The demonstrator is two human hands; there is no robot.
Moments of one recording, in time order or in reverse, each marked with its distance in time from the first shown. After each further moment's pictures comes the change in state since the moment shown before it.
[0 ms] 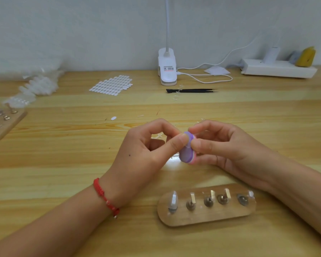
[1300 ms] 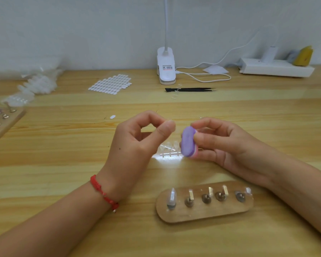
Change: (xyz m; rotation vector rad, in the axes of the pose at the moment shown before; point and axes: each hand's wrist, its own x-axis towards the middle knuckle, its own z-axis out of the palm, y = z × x) left_hand 0.003 0.002 -0.001 -0.056 0.149 0.028; right_hand 0.001 0.000 -0.002 0.042 -0.004 0.008
